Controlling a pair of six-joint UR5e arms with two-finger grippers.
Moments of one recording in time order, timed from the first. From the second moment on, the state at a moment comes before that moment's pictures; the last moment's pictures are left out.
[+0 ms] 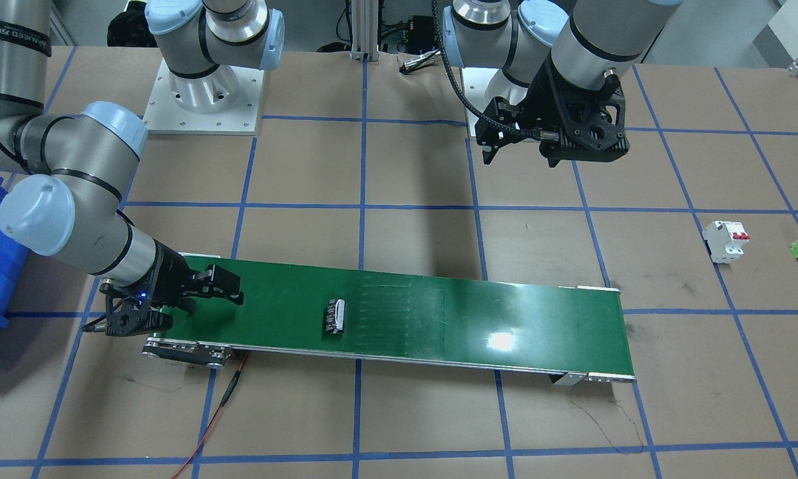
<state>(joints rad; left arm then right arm) -1.58 -1.57 -1.56 -1.69 1.48 -0.04 1.42 -1.24 1.83 -2.08 -1.21 -0.17</state>
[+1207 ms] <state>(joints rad) -1.58 -1.57 -1.56 -1.69 1.48 -0.04 1.42 -1.24 1.83 -2.09 -1.21 -0.09</state>
